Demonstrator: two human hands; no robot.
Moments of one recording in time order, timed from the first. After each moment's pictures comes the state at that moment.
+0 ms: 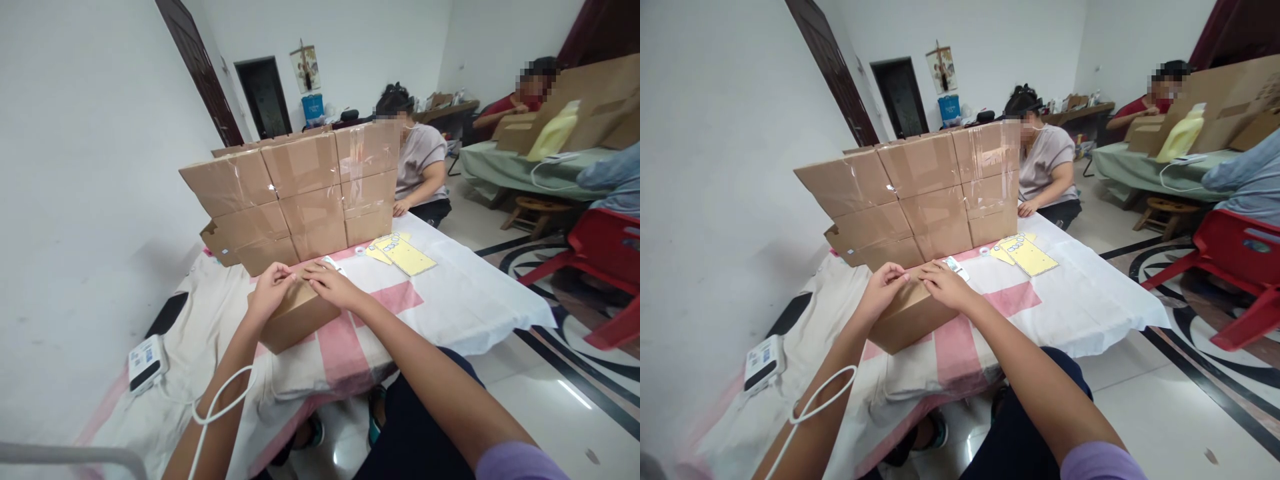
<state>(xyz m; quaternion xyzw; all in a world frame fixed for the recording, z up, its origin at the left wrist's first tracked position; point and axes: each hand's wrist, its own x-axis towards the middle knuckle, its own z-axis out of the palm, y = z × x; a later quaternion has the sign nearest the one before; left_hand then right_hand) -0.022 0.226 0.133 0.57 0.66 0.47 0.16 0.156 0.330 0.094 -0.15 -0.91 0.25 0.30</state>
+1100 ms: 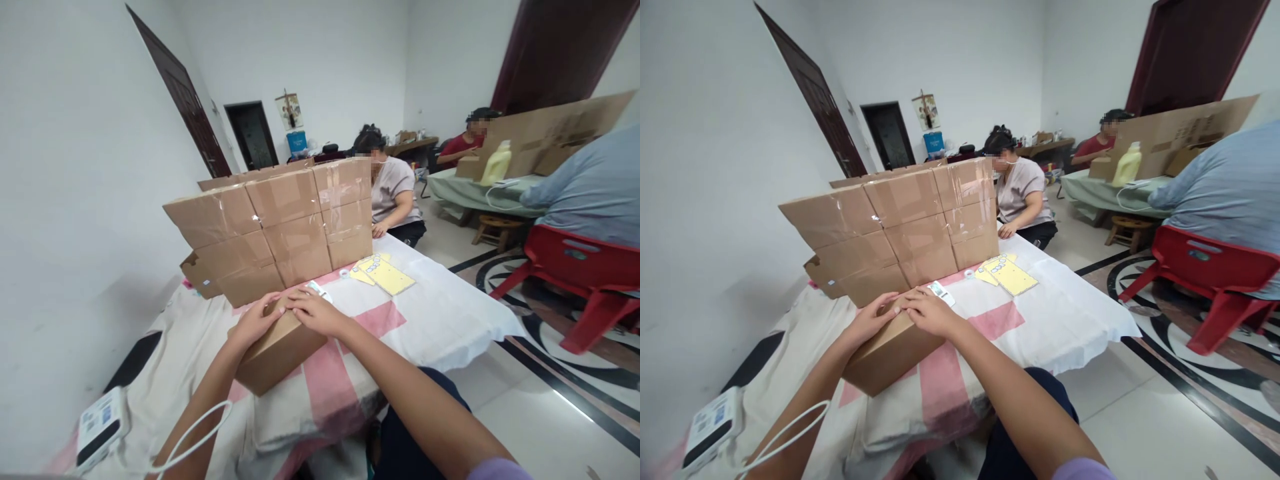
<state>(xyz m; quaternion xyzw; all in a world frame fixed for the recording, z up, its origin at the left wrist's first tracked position) -0.049 0.242 0.118 0.62 0.69 0.34 0.17 0.160 0.325 0.099 -0.13 -0.91 0.23 0.33</state>
